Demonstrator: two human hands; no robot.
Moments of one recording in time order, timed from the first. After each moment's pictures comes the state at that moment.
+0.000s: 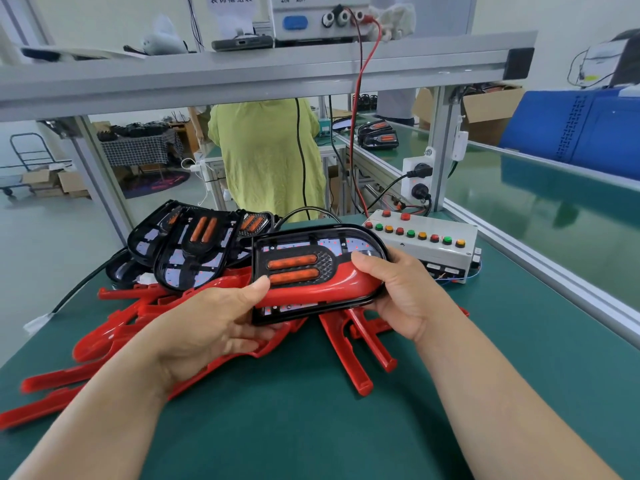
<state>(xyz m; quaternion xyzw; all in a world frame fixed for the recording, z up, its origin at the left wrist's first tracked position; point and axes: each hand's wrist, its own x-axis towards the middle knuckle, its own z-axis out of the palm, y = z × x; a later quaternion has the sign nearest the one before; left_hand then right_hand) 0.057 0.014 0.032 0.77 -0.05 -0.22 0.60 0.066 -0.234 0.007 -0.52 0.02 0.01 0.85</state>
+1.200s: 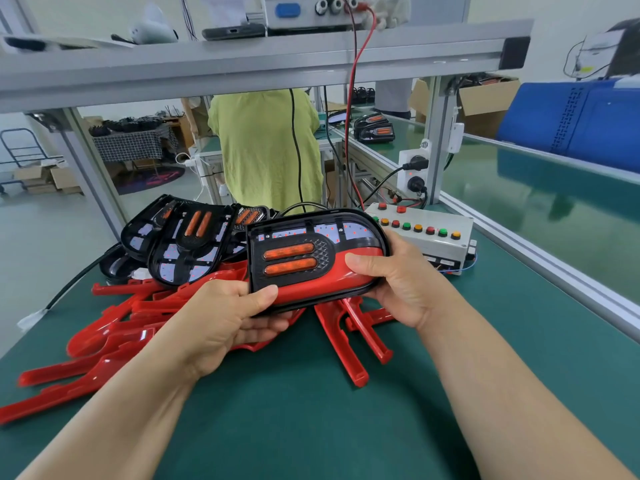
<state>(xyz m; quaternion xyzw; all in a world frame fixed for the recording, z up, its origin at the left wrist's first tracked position) 0.055 -0.006 0.022 0.73 -0.02 -0.16 0.67 0.060 -0.238 0.015 -0.54 -0.02 0.02 0.84</state>
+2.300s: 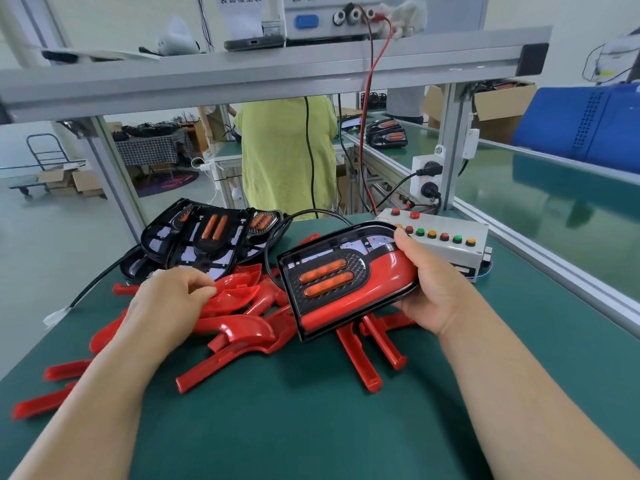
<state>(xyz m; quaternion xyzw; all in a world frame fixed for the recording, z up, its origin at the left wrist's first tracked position) 0.084 0.065 0.020 0.95 0.05 0.14 0.28 0.071 -0.254 0.004 -0.48 0.03 0.02 0.88</state>
